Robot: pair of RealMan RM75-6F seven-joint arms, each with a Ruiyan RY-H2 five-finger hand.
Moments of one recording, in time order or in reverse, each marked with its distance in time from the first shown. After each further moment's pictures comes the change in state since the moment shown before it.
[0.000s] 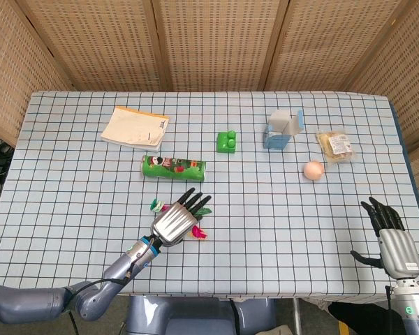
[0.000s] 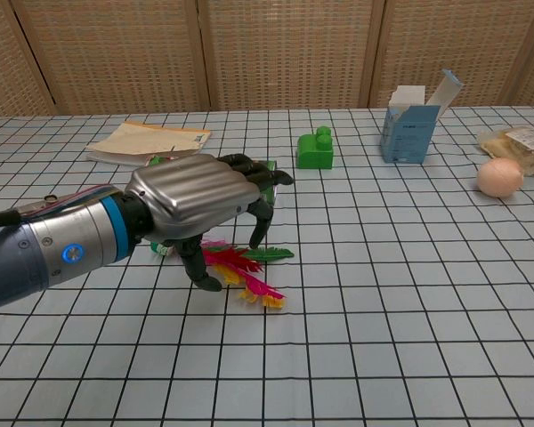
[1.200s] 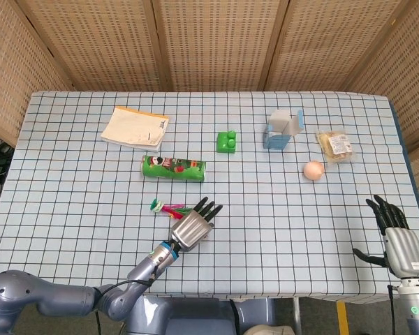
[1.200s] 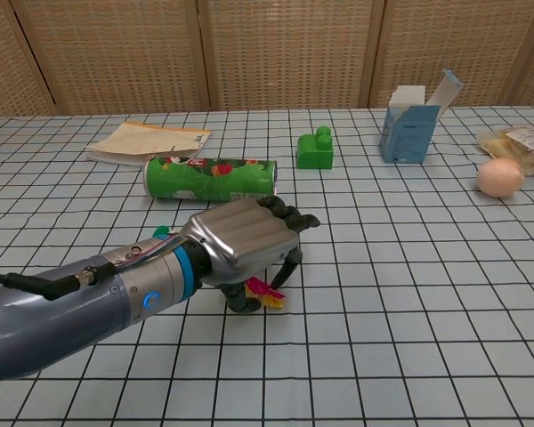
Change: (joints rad) left arm -0.127 -0.188 0.058 0.170 -0.160 0.044 0.086; right arm -0.003 0.007 0.009 0.016 -0.005 0.009 0.085
